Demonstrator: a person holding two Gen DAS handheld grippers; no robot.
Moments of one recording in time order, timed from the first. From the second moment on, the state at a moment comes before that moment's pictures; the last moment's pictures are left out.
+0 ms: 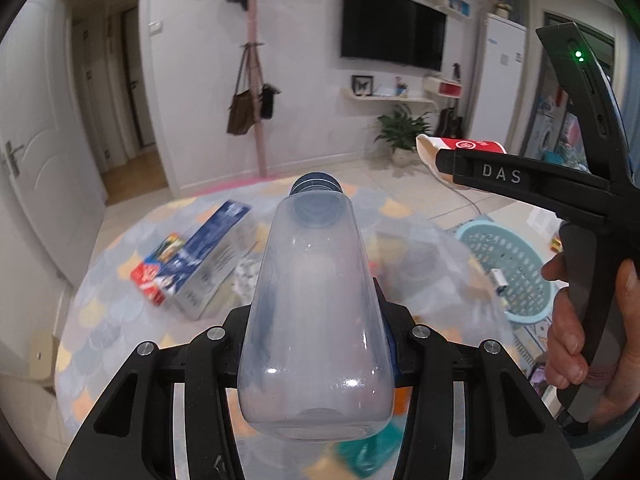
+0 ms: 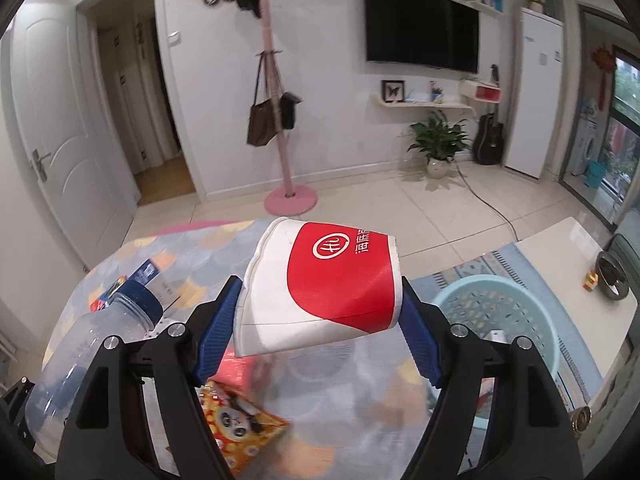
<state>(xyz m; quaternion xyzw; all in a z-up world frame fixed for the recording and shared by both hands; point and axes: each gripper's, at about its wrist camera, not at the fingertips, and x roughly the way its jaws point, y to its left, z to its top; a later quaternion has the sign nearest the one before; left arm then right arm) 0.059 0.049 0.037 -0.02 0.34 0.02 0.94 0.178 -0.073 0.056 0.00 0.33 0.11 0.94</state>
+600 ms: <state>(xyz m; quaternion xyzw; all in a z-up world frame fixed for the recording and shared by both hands) 0.112 -0.066 0.041 0.07 0.34 -0.07 0.94 0.194 -0.223 0.046 0.08 0.32 0.01 0.94</state>
